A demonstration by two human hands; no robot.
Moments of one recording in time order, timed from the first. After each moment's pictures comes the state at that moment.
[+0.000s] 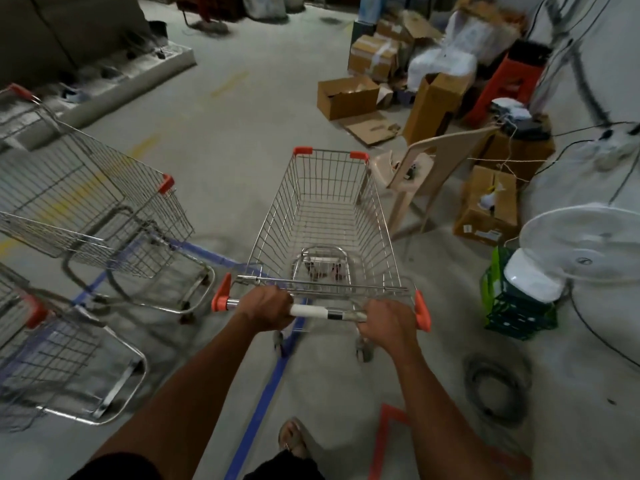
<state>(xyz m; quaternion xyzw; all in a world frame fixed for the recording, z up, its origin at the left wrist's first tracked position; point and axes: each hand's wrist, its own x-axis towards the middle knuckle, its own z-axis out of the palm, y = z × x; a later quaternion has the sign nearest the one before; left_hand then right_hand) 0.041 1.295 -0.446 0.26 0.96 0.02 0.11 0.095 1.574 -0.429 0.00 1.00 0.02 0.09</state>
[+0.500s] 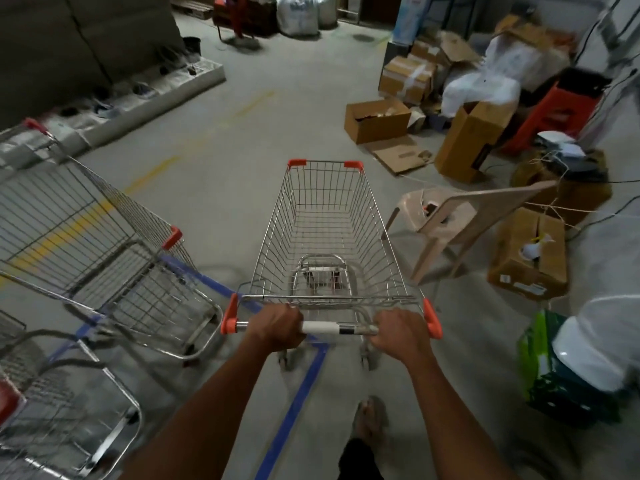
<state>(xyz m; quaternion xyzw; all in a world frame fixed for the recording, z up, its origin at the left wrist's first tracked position) -0.166 1.288 -0.444 0.19 0.97 0.03 0.17 -0.146 1.571 -0.406 -0.10 0.99 0.00 0.10</state>
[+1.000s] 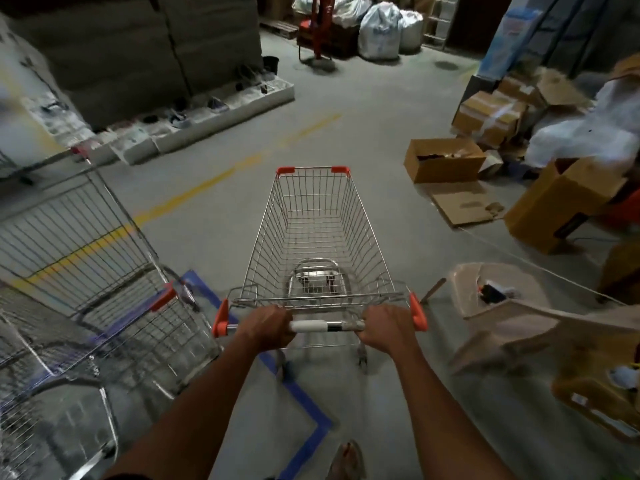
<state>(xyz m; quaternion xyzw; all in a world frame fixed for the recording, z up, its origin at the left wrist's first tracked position) -0.422 1.268 -0.433 0.02 0.99 0.07 0.15 -0.497 1.543 -0.418 -0.23 0.97 0.02 0.10</state>
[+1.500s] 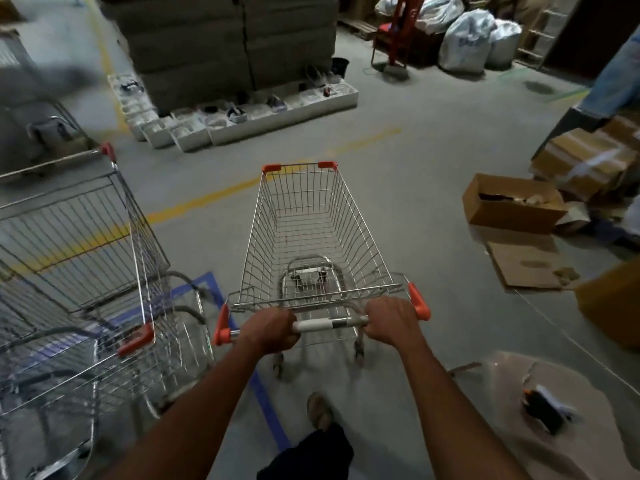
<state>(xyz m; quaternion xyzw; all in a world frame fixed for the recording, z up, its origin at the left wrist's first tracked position) -0.620 1.236 -0.437 -0.10 0.98 0.10 0.13 -0.778 1.475 -0.416 -0.39 0.91 0.04 0.08</state>
